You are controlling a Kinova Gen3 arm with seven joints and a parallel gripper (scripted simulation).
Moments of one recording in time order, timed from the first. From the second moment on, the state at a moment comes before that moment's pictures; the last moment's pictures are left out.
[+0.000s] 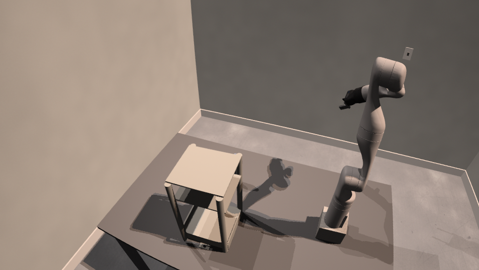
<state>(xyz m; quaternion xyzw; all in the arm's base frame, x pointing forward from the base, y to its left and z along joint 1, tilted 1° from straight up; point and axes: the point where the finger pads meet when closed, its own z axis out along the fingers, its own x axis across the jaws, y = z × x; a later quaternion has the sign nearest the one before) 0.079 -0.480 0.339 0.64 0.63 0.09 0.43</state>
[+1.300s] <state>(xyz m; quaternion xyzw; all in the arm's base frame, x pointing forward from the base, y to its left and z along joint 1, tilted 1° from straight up) 0.144 -0.475 0.327 0.52 0.75 0.08 0.39</state>
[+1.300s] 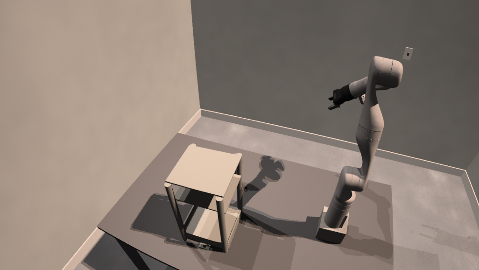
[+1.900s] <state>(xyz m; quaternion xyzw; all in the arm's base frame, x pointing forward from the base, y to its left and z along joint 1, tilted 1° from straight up) 0.173 -0.470 0.322 0.46 0.80 0.08 0.37</state>
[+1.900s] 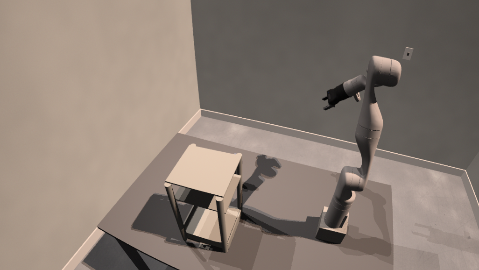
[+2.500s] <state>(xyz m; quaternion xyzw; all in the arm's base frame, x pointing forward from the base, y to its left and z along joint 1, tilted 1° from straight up) 0.203 -0.462 0.316 0.39 0.85 0.08 0.35</state>
